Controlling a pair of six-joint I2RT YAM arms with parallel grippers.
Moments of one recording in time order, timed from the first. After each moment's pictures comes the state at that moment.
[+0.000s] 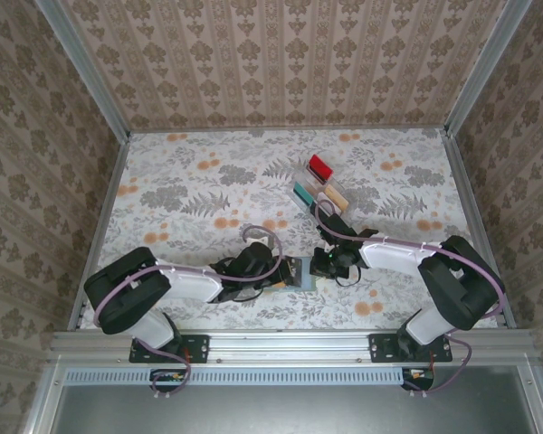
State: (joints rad) left arm -1.03 1.54 0.48 0.37 0.04 -1.10; right arm 0.62 1.54 0.71 -0.37 -0.25 0.82
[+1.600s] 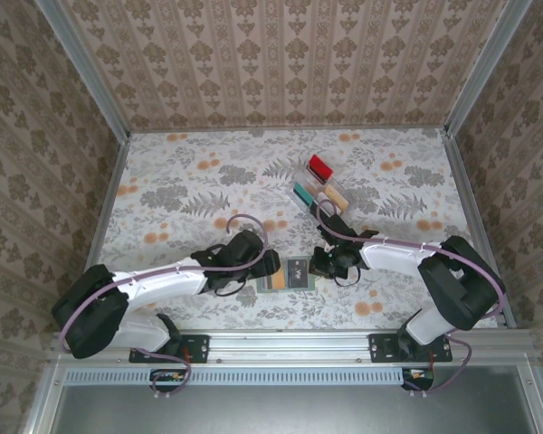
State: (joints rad) left arm -0.94 1.31 0.58 -0.19 -0.05 -0.98; right arm 0.62 1.54 0.69 -0.34 -0.26 0.87
